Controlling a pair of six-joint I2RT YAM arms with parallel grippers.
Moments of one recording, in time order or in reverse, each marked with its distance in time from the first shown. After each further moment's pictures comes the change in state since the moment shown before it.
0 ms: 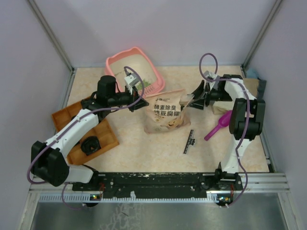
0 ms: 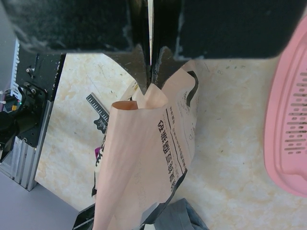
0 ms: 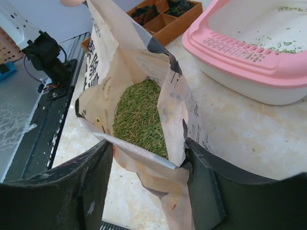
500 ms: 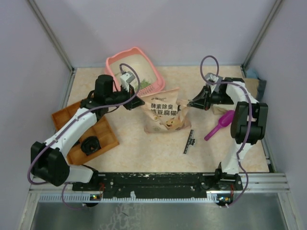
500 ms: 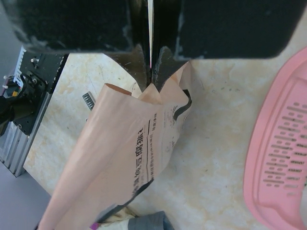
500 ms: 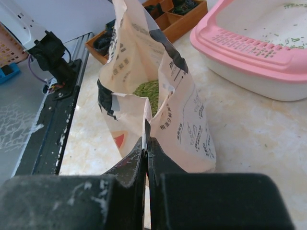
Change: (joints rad) left arm 0.042 0.000 0.014 -0.064 -0.071 -0.060; right arm -0.014 -0.043 -0.059 0.026 0.000 0.023
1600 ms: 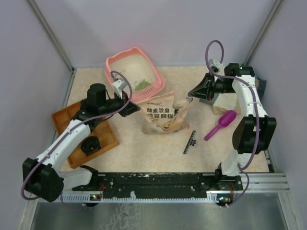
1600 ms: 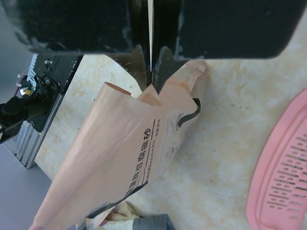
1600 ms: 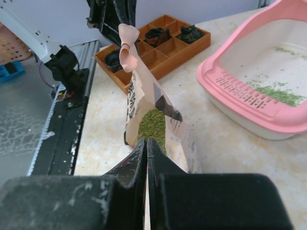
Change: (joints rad) left arm 0.025 -0.169 -0.146 0.018 -0.005 -0.101; right arm 0.038 -0.183 0.204 -0.017 0.045 0.256
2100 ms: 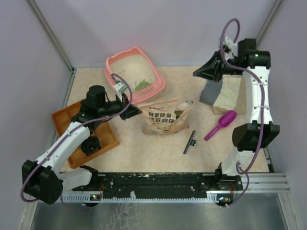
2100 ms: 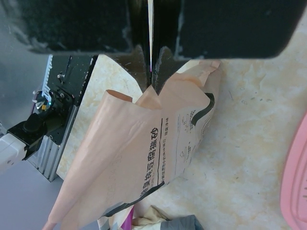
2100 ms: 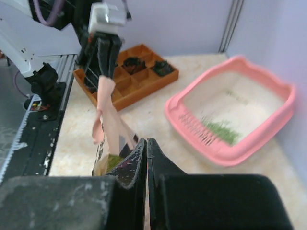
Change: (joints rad) left arm 0.001 -0.033 -0.044 0.043 0.117 0.005; right arm -0.020 0.022 0.325 -0.008 -0.026 0.163
